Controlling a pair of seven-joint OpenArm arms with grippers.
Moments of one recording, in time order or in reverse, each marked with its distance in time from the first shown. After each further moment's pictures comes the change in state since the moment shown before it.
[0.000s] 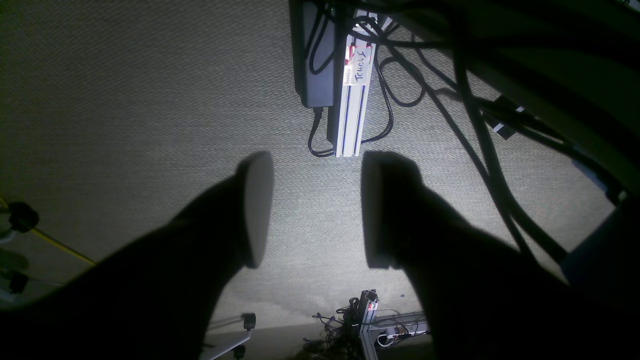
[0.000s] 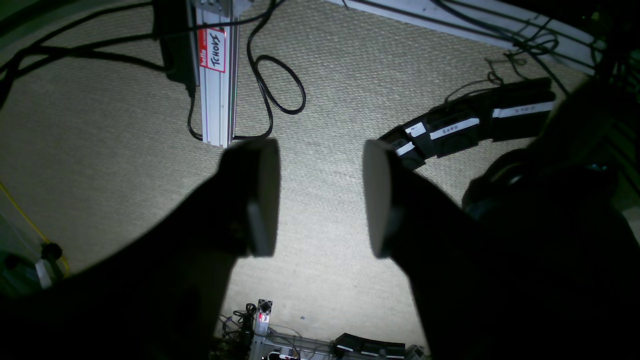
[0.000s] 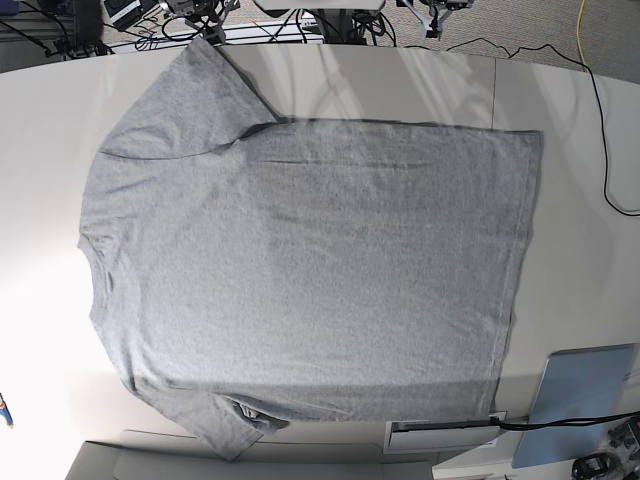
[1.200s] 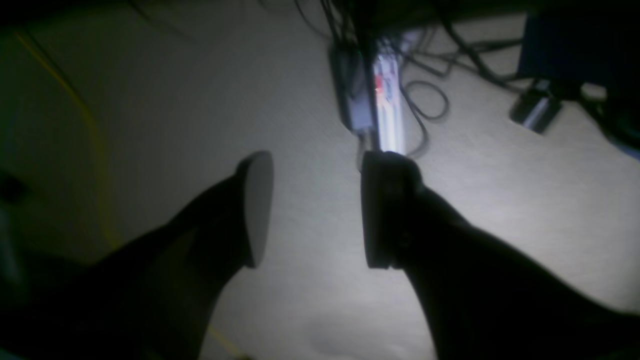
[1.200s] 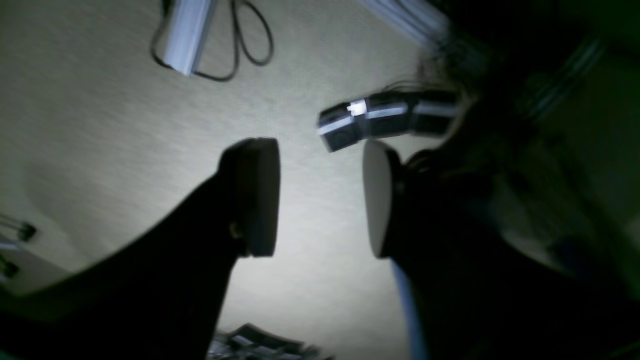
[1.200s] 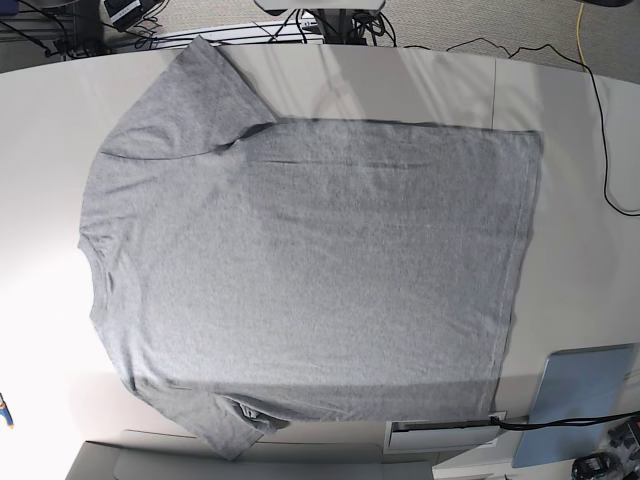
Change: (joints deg) left arm 47.4 -3.2 0.2 76.1 -11.1 -15.2 7.4; right arm -54.4 22.5 1.7 73.8 15.1 6.8 -9.7
